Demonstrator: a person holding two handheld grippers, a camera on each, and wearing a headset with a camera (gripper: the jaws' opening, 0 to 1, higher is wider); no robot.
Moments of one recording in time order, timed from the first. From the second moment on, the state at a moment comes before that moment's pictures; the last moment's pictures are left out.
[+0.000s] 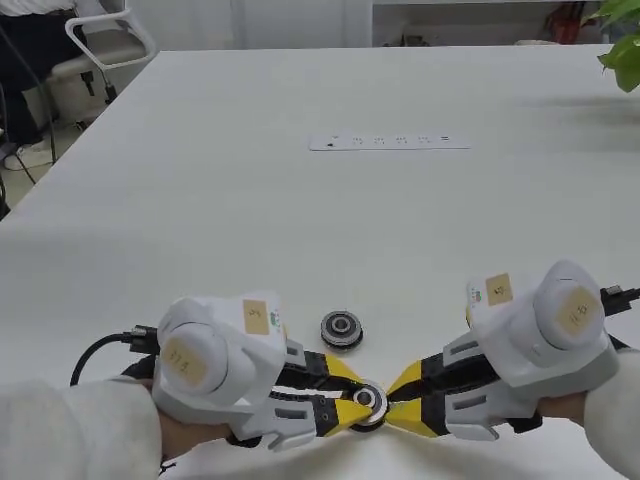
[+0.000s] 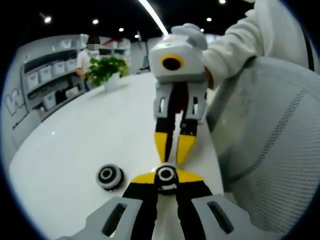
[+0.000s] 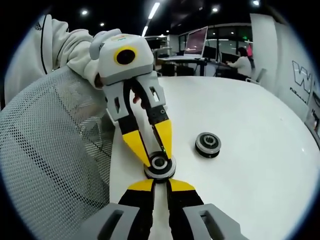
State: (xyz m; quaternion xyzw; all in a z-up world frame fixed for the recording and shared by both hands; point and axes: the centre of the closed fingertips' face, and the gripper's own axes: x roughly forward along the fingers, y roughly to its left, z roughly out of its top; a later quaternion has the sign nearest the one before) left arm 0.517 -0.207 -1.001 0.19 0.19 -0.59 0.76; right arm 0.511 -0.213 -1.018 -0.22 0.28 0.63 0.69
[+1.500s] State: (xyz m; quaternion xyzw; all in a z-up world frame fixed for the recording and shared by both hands) left arm 0.516 -0.207 -1.001 0.19 0.19 -0.59 0.76; right arm 0.511 -0.202 -1.018 -0.22 0.27 0.63 0.69
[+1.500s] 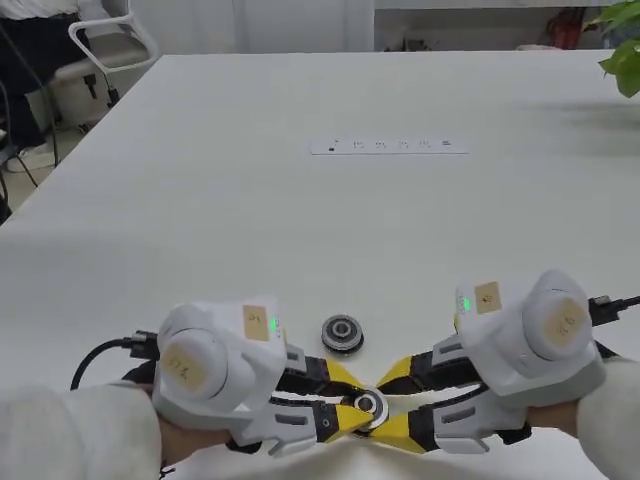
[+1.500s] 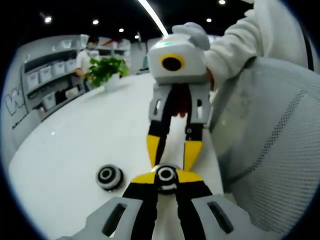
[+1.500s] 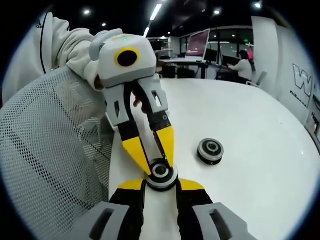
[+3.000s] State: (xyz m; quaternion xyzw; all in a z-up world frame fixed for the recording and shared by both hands) left arm 0.516 -0.208 -1.001 0.19 0.19 -0.59 0.76; right arm 0.511 -0.201 -1.015 -0.19 0.28 0.63 0.70
